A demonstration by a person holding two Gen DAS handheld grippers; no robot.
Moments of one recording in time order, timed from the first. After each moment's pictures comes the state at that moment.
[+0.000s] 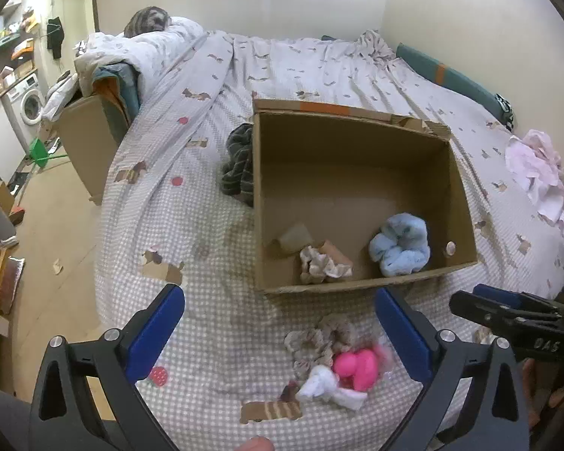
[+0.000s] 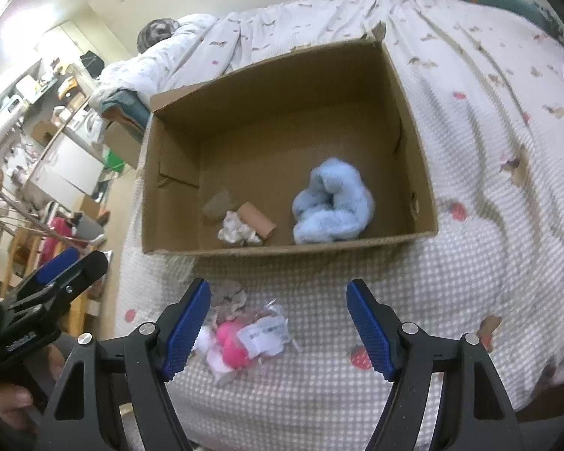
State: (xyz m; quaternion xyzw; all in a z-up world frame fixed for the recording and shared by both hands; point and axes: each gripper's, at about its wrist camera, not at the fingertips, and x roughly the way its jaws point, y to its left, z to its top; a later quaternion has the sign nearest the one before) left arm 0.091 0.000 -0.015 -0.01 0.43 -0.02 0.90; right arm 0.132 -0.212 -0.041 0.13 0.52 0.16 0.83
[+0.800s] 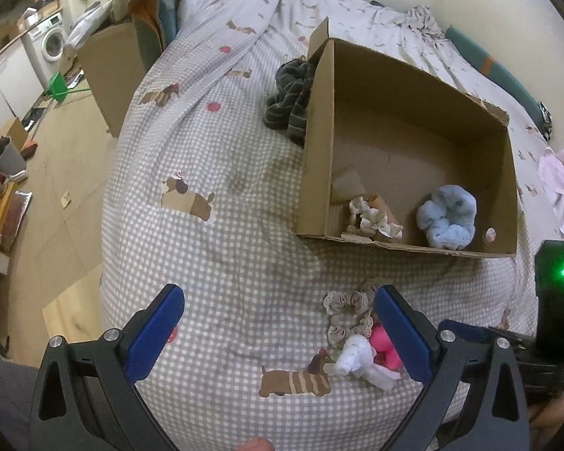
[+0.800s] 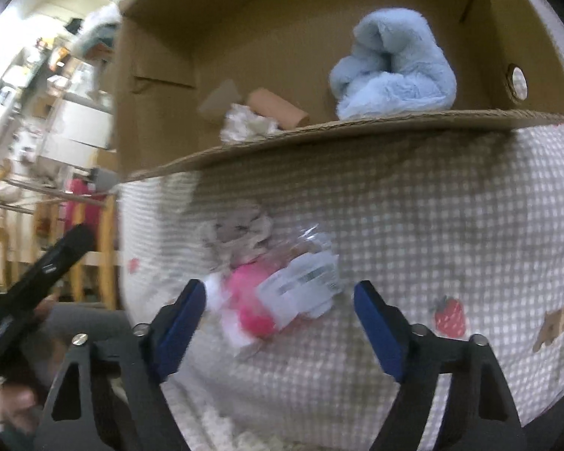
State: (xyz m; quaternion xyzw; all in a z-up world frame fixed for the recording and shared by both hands) left arm 0.098 0.035 -0.061 -0.07 0.51 0.04 0.85; right arm 0.150 -0.157 -0.129 0.14 0.65 0.19 0.72
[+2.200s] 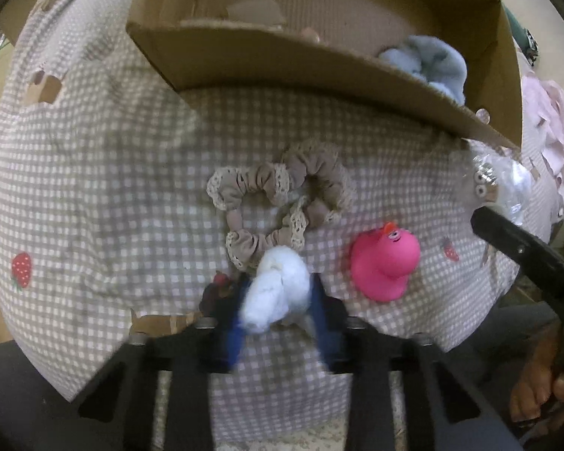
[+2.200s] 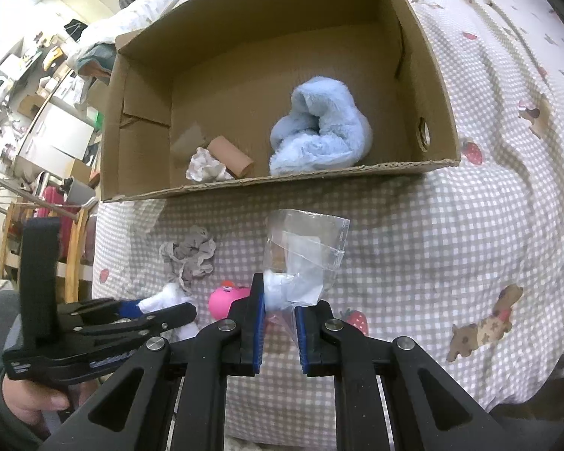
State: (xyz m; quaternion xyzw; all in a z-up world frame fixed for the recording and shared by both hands) left arm 0.110 -0.027 -0.155 -0.09 0.68 -0.08 0.72; right arm 0.139 -0.207 -0.092 0.10 0.60 0.16 0.78
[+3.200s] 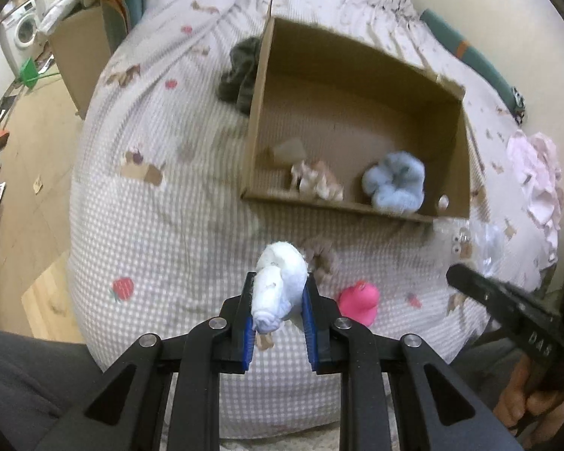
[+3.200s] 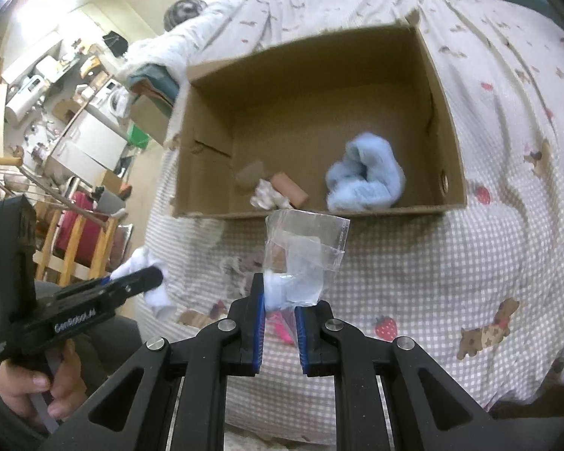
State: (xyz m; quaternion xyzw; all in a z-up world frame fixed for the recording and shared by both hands) left arm 0.079 0.015 -0.035 -0.10 0.55 -0.03 0.83; right arm 0.112 -0.200 -0.028 0.11 0.53 0.21 0.81
